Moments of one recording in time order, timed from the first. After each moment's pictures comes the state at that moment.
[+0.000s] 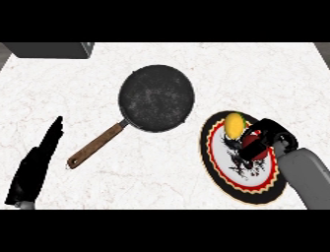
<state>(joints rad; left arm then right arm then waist) 0.09 0.26 -0.05 -1.60 -0.13 0.06 0.12 -0.39 -0.38 0.32 -1.21 0.15 0.25 0.98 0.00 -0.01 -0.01</state>
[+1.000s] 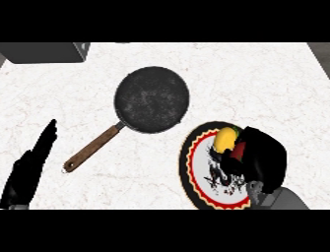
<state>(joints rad) 0.11 0.26 -0.02 -1.60 -0.13 0.05 0.13 -0.21 -0.28 0.54 -1.66 1.01 -0.07 1.20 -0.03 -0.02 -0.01</state>
